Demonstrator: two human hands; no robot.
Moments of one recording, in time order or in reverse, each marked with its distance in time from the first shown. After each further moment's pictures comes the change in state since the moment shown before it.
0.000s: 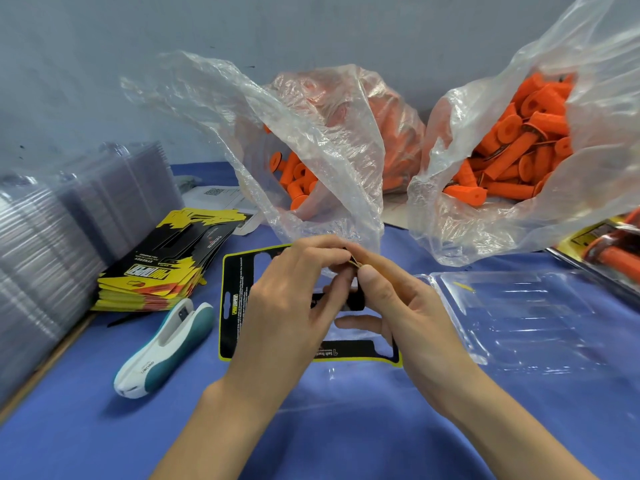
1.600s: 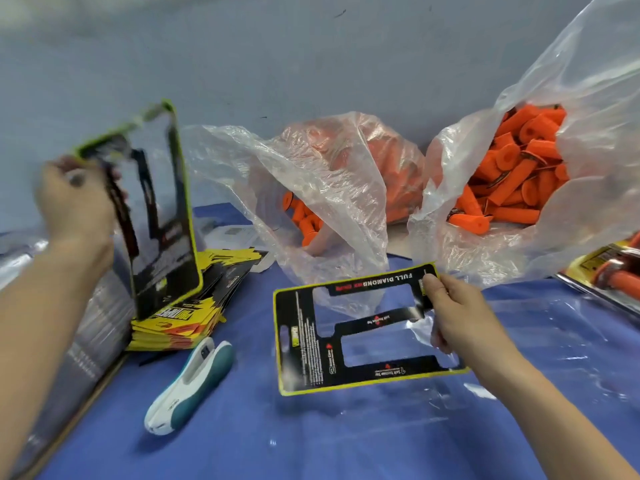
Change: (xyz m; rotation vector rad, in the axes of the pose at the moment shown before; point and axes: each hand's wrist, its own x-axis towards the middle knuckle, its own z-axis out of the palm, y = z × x) left_hand 0.141 -0.171 -0.167 -0.039 0.502 -0.688; right_hand 0.034 -0.008 -0.070 -0.546 0.390 0.213
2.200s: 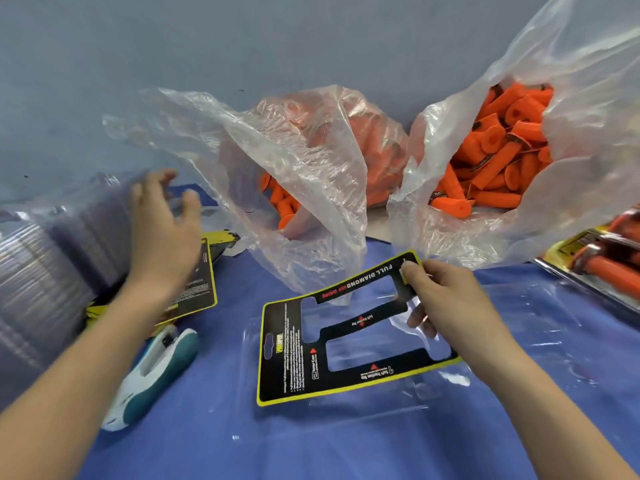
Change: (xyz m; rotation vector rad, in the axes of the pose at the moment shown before) left_hand -0.120 -0.012 0.070 0.374 -0.195 0.297; right_hand -0.003 -0.008 -0.015 -0.054 -0.031 -0.010
